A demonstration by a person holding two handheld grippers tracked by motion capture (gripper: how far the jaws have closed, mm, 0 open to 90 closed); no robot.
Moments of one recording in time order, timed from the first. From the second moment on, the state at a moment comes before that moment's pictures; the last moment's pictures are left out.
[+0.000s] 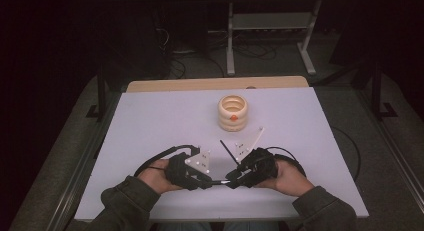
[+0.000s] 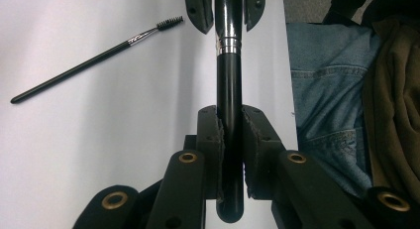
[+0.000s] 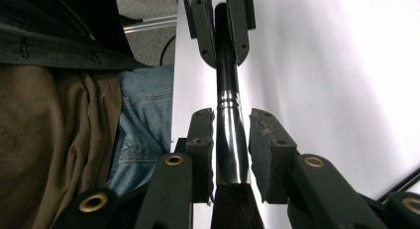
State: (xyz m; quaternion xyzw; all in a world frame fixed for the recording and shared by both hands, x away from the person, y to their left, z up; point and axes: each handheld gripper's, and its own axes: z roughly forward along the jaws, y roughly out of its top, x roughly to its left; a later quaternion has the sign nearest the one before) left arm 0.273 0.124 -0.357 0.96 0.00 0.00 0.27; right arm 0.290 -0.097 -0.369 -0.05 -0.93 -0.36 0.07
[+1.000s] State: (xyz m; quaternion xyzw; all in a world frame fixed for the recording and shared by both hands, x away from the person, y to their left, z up) left arm 0.270 0.117 -0.361 0.97 0.00 -0.01 0.25; right arm 0.286 -0.079 -0.353 -0.02 -0.96 -0.29 0.05
